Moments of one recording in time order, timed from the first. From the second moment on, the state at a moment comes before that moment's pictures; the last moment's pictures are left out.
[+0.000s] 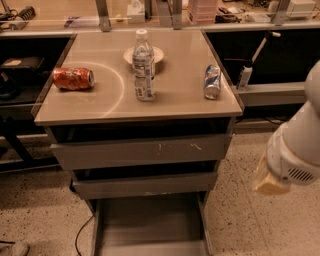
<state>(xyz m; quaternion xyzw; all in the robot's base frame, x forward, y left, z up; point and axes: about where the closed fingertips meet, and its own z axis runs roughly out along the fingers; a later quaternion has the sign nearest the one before) 0.370 -0.215 0.820 -0.58 0.81 0.01 0.08</state>
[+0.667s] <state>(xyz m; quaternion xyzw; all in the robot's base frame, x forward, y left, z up) 0.322 -0.219 0.719 -0.57 0.82 0.06 -0.01</state>
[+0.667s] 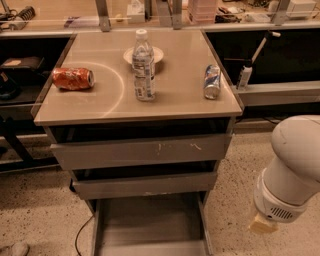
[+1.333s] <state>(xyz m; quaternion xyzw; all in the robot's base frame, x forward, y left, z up) 0.307 -0.208 0.647 -0.55 0.83 0.11 -0.03</state>
